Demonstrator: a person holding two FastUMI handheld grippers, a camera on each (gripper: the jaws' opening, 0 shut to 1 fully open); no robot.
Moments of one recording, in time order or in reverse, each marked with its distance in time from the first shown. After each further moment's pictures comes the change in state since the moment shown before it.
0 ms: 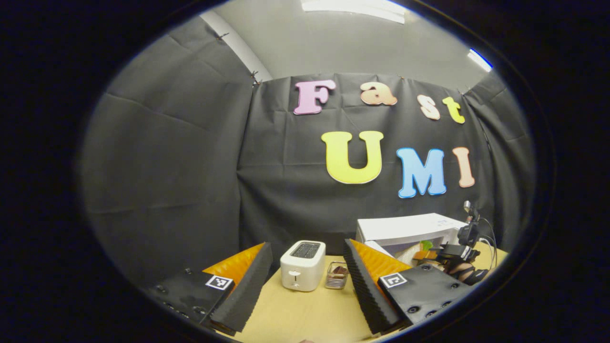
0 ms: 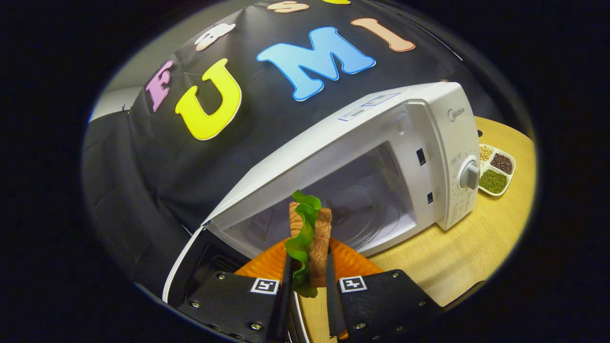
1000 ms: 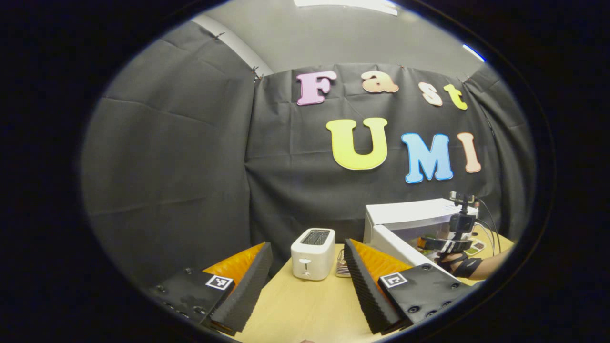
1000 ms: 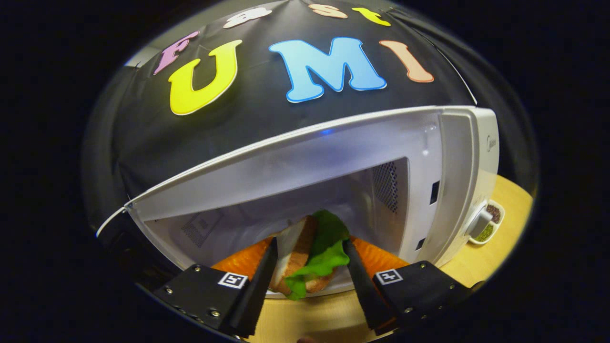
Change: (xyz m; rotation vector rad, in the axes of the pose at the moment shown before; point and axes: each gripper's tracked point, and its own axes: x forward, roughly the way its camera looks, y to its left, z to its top) left arm -0.008 0.005 -0.020 0.036 0.050 0.033; right arm 0.051 -0.062 0.024 -0.331 -0.118 -0.230
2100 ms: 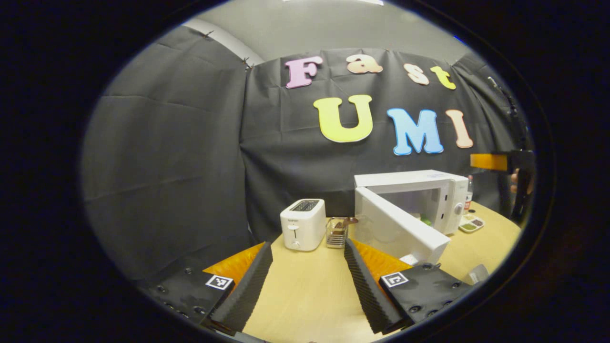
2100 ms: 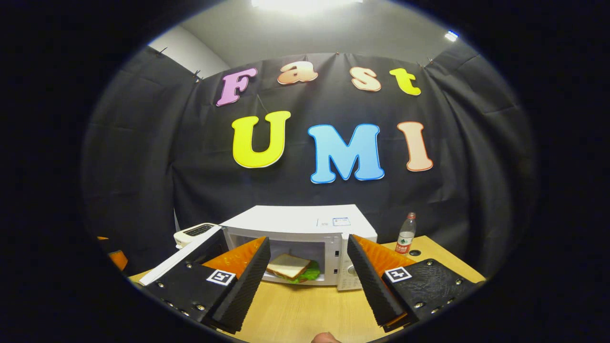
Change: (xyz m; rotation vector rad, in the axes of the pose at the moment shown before) left arm -0.056 -0.052 -0.091 0.050 0.106 -0.011; right arm -0.286 -0.061 0.126 -0.215 -0.275 0.155
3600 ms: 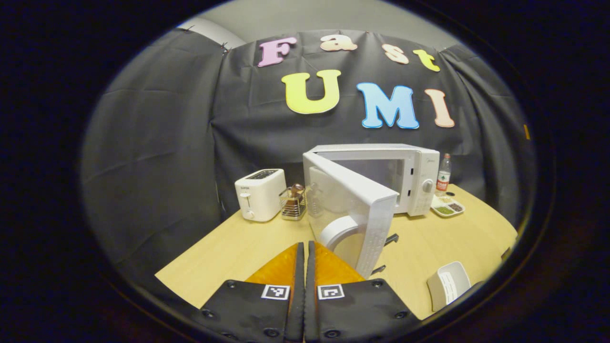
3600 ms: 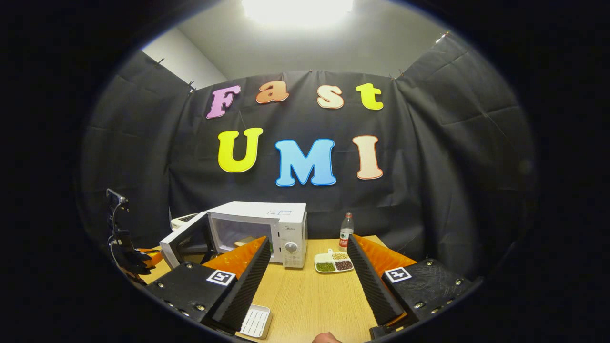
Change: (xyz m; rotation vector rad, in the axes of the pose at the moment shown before) left arm -0.008 -0.149 -0.058 0.000 0.145 -0.099; right arm -0.171 -0.136 0.005 -0.018 0.010 -0.064
